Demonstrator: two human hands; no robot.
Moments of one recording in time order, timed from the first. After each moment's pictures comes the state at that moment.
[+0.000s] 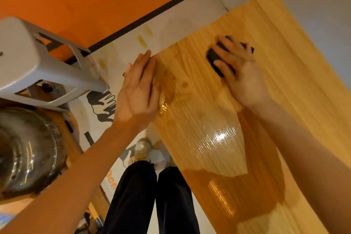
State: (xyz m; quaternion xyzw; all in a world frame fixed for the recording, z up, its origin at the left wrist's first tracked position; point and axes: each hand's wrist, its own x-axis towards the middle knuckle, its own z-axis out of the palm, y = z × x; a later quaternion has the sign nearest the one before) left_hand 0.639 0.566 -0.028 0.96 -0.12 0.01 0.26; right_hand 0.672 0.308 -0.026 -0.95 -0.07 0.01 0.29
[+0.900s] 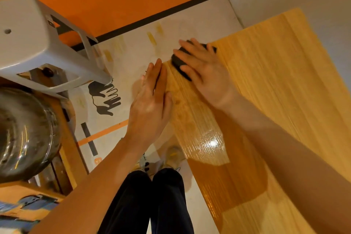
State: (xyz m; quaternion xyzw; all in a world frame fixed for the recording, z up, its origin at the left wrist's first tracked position) left_hand 0.610 0.583 -0.052 0.95 -0.07 0.06 0.29; right_hand 0.697 0.410 -0.032 -0.94 -0.23 0.02 0.26
